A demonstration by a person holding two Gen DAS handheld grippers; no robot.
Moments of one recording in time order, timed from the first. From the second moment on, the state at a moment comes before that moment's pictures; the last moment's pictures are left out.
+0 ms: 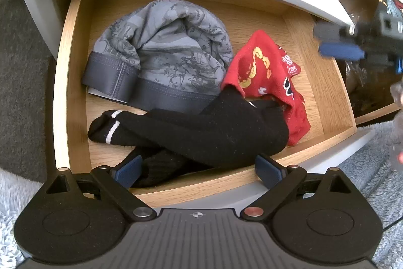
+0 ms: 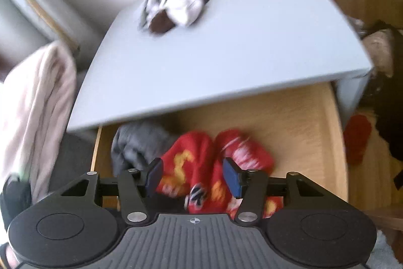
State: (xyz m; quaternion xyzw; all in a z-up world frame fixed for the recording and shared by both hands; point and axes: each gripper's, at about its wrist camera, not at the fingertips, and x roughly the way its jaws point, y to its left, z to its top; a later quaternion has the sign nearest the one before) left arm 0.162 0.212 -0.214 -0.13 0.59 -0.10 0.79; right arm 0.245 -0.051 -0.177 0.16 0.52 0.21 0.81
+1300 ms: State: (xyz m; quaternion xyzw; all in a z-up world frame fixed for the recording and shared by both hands) left arm 0.162 0.204 -0.210 -0.10 0.58 -0.10 0.80; right arm 0.455 -0.004 -0.168 0.26 0.33 0.29 0.86
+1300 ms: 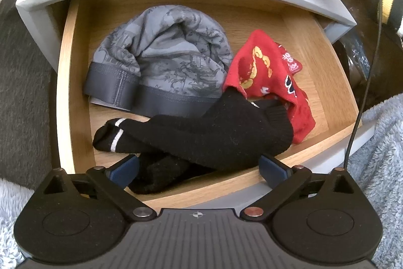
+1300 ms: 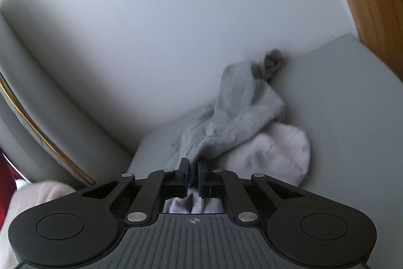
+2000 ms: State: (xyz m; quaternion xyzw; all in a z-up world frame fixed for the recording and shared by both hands) left arm 0.163 0.211 -0.219 -0.15 0.60 -0.09 0.78; right arm 0.288 -0.061 -0.120 0.23 0.38 0.34 0.83
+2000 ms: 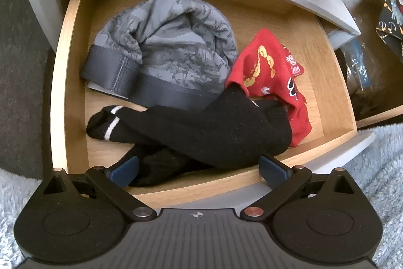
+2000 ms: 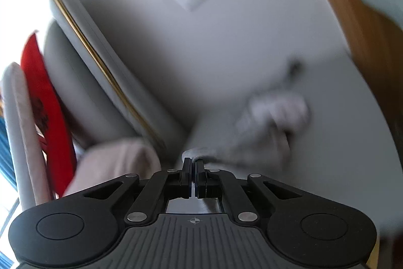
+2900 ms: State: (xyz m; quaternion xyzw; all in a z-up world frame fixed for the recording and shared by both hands) left arm 0.163 0.212 -0.216 -0.15 0.60 -0.09 0.78; right arm 0.268 -0.066 -0.248 0.06 0.61 0.00 0.79
